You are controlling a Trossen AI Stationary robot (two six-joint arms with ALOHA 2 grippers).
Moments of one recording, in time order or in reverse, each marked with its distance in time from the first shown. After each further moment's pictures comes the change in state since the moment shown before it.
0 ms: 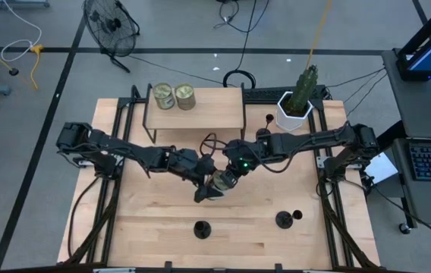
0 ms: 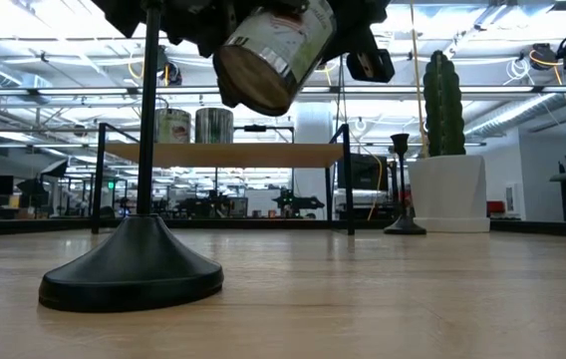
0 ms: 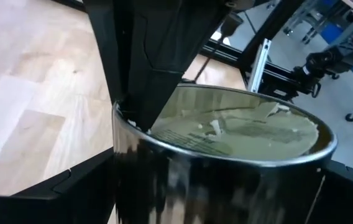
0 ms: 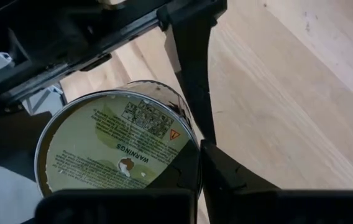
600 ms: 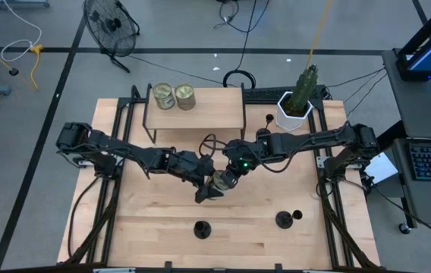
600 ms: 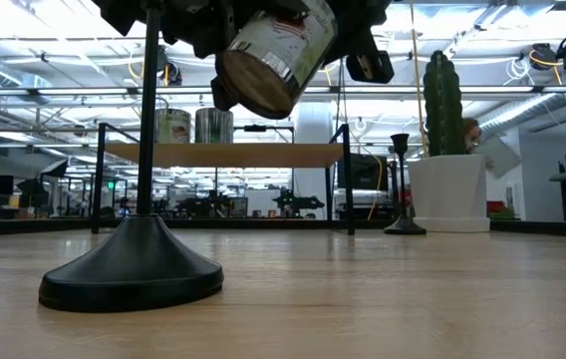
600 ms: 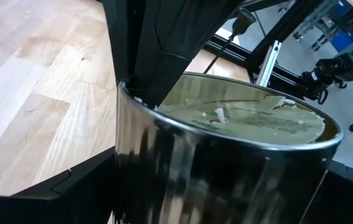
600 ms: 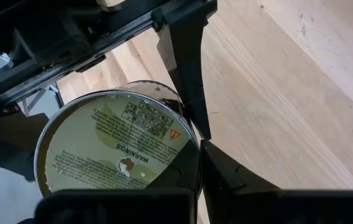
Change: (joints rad) left arm -0.013 0.000 0.000 -0.026 -0.046 -0.076; right arm 0.000 0.000 0.000 -0.006 0.001 -0.019
